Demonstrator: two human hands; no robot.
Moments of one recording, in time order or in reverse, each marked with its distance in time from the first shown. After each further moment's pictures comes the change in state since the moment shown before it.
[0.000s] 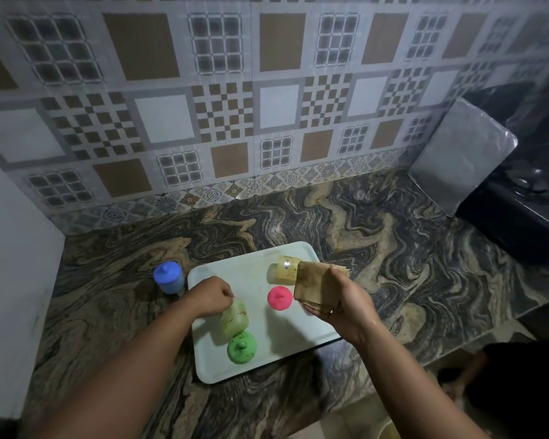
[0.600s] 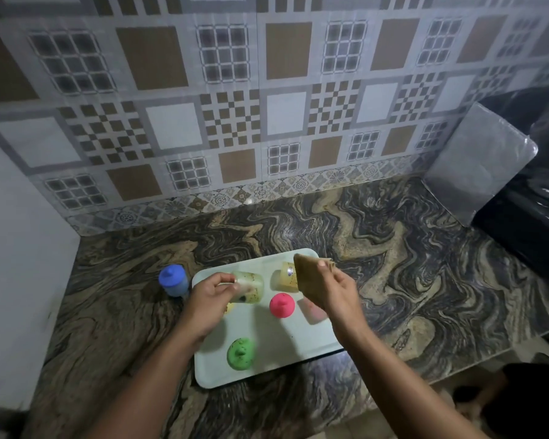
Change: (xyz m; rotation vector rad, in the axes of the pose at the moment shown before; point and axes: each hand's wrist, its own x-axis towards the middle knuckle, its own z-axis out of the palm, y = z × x) left_hand -0.069 0.053 0.004 -0.921 0.406 -0.009; right_hand 0.008 -0.005 0.017 -0.224 -0.156 -0.384
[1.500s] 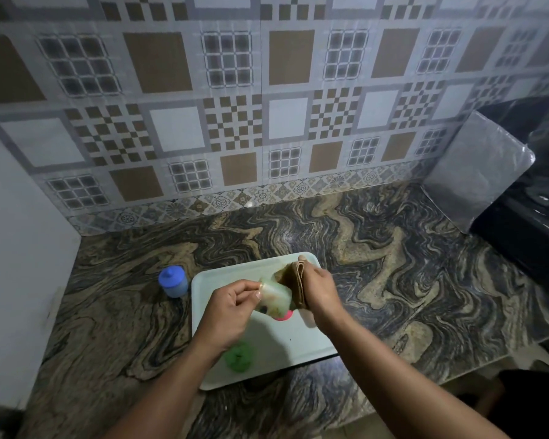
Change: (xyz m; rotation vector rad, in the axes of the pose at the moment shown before) left_hand -0.031 0.016 0.032 -0.004 -0.059 0.164; right_hand 0.017 -0.003 0.029 -0.103 -0.068 0.128
